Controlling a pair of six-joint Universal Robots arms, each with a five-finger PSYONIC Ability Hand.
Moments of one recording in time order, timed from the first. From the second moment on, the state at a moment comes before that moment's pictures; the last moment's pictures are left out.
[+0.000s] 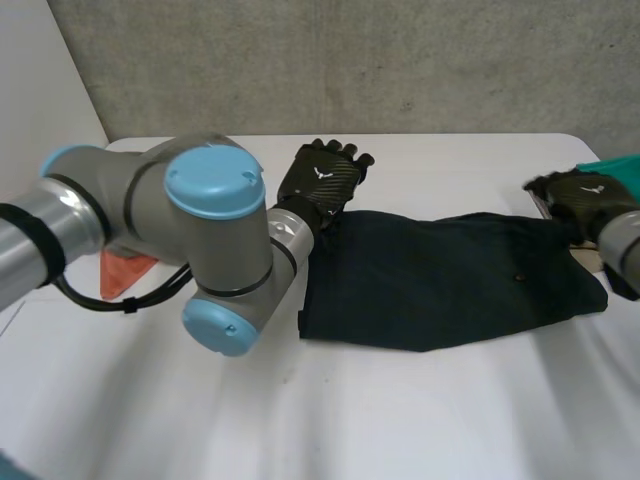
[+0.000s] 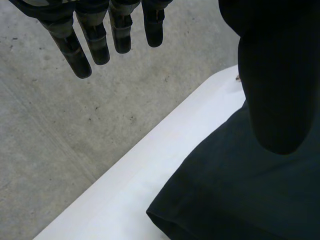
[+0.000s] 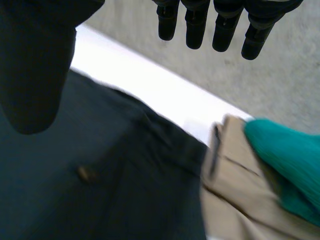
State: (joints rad) left arm 4.00 -2.34 -0.93 3.22 -1.56 3.44; right arm 1.62 -1.17 1.44 0.06 1.39 2.82; left_hand 0.19 0.21 0.21 0.20 0.05; right_hand 0.23 0.21 0.21 0.21 0.05
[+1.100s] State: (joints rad) left arm 4.19 -1.77 -1.60 3.33 -1.44 3.10; right arm 1.61 -1.24 1.51 -0.18 1.06 2.35; left_hand 0.19 0.21 0.21 0.20 0.05; right_hand 1.10 1.18 1.19 1.20 1.00
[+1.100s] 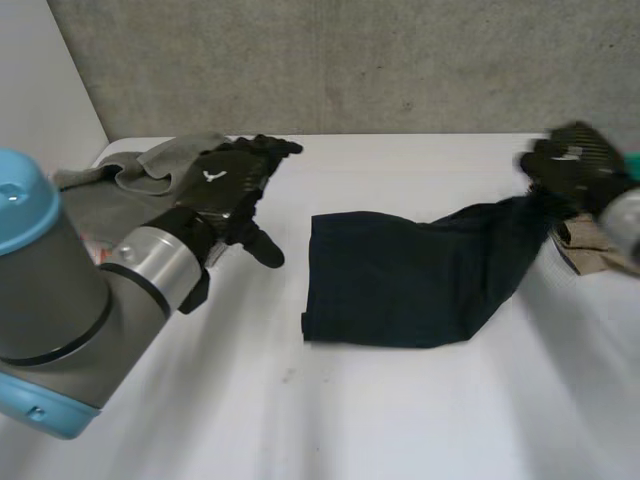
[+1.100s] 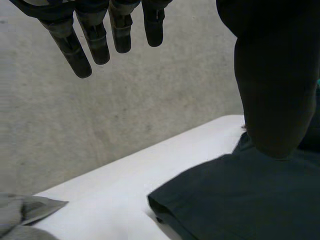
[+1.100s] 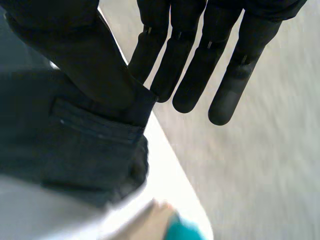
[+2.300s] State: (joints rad) left arm 3.87 -2.34 -0.99 2.97 -1.55 3.35; right arm 1.67 -1.12 1.41 0.08 1.17 2.94; left_hand 0.52 0.51 0.51 0.51 0.34; right_hand 0.22 0.21 0.21 0.21 0.05
